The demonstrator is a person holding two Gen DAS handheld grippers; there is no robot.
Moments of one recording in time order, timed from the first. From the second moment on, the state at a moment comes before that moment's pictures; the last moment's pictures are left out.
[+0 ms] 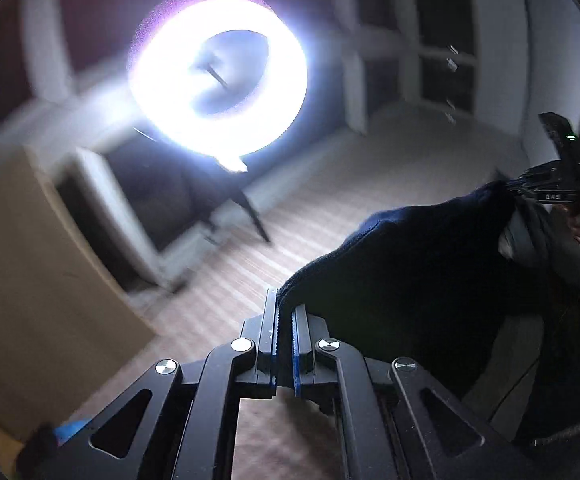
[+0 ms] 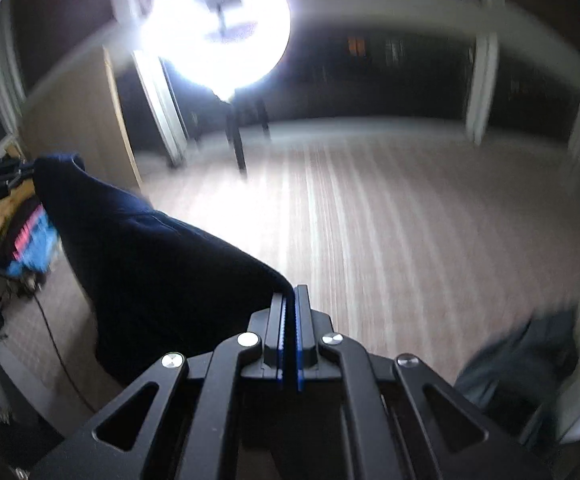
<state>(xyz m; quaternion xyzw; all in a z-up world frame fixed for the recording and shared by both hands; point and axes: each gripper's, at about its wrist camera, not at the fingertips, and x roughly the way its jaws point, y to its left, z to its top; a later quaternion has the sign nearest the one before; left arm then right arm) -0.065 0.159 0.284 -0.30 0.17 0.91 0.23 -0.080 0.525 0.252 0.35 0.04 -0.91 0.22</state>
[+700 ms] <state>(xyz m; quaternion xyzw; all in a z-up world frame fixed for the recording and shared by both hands) 0.194 0.108 0.595 0.03 0.25 0.97 -0.05 0.110 0.454 0.604 -0.09 0.17 -0.95 0.23</state>
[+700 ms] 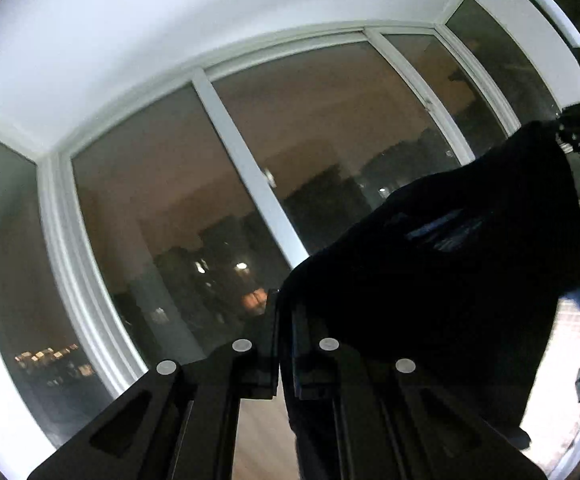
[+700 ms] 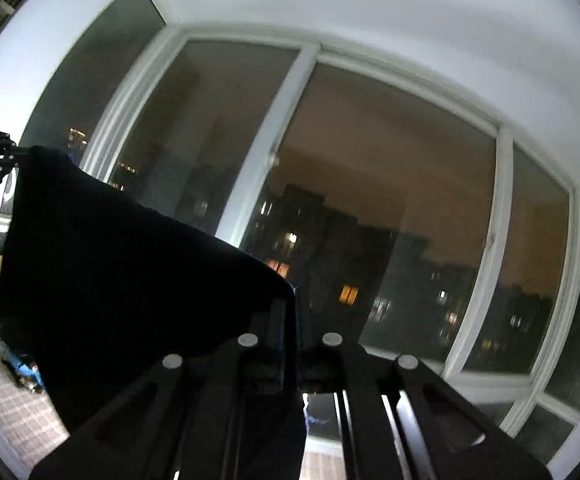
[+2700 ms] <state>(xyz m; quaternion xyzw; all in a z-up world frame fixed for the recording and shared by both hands) 0.259 0.116 0.582 -0.08 0.28 0.95 -0.07 0.151 0.434 0.605 -0.04 0.23 -0.95 0.21</state>
